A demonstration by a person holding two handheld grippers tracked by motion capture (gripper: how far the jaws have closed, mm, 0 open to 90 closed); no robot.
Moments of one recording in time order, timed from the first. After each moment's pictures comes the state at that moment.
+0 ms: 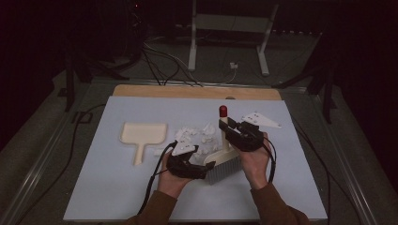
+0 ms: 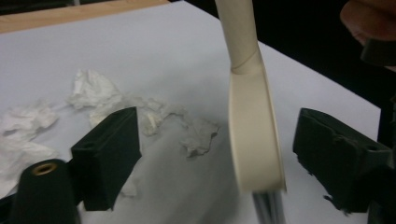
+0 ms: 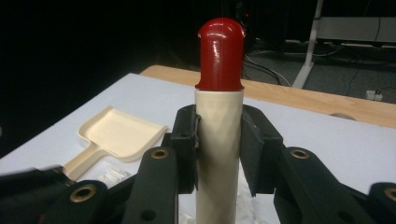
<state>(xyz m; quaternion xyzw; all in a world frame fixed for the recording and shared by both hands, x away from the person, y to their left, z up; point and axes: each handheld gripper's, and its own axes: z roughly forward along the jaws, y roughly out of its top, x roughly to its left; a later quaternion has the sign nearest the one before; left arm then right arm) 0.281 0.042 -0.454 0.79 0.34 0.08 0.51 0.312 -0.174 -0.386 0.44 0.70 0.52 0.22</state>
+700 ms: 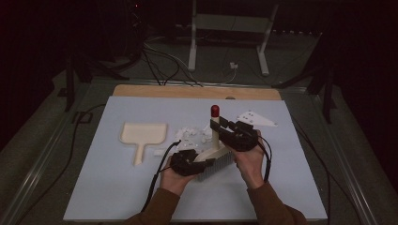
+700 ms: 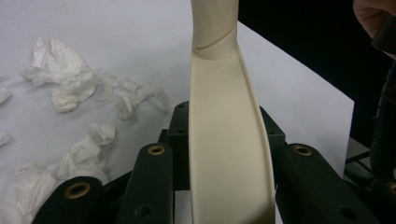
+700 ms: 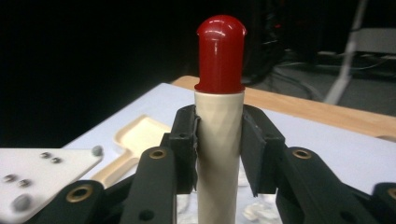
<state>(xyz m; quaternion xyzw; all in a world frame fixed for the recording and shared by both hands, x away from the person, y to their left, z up) 0.291 0.037 -0.464 0.79 0.35 0.01 0.50 0.312 -0.162 -0.380 0.40 0.70 0.56 0.18</state>
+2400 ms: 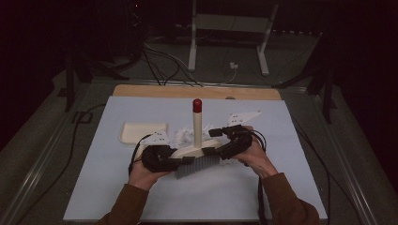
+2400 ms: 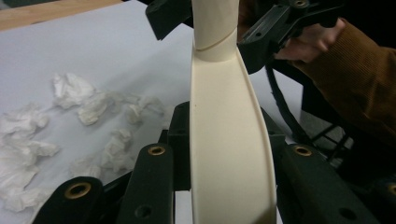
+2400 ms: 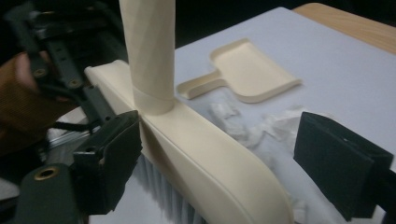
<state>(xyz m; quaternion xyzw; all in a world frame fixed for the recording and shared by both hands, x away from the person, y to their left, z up) 0.288 0.109 -0.423 0.81 0.26 -0.01 0.53 0.347 -0.169 -0.411 0.20 0.83 0.52 -0.03</state>
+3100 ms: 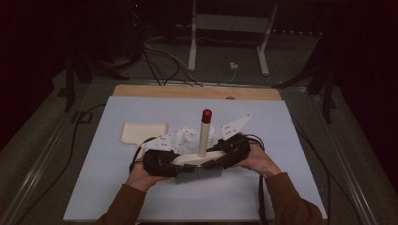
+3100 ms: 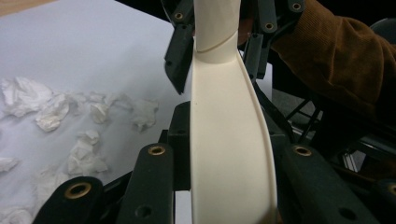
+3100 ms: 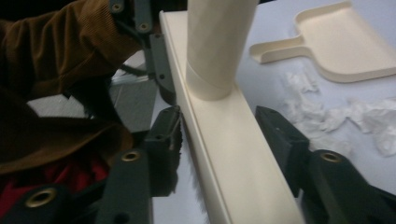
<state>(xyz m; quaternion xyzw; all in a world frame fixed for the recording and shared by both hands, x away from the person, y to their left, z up) 0.286 0.106 -0.427 0.83 0.18 -0.05 0.53 0.335 -0.159 -0.415 0.06 0.88 0.46 -0.12</state>
